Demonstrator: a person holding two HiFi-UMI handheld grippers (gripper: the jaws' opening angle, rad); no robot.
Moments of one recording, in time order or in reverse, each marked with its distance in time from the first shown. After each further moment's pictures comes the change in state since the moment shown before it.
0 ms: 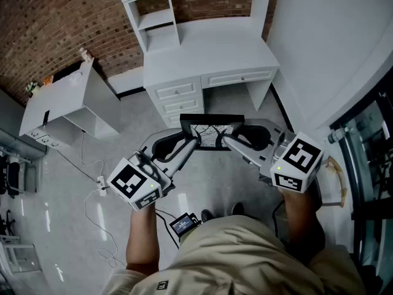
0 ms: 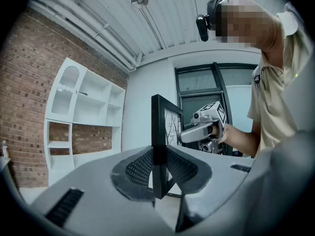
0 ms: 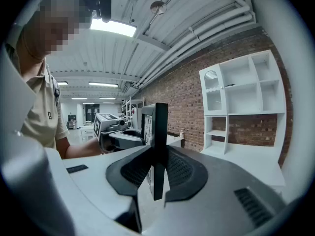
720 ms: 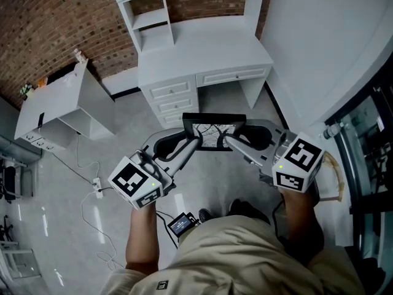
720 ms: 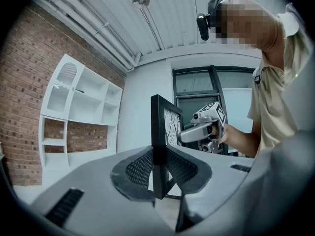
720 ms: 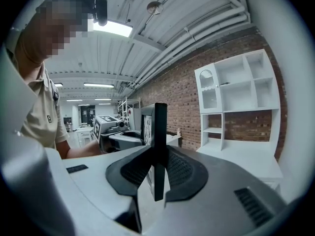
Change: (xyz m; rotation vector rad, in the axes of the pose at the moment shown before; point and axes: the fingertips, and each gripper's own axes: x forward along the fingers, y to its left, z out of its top) left arm -0.002 -0.007 -0.008 -0.016 -0.010 -0.049; right arm -0.004 0.007 -0.008 0.042 0.004 -0.044
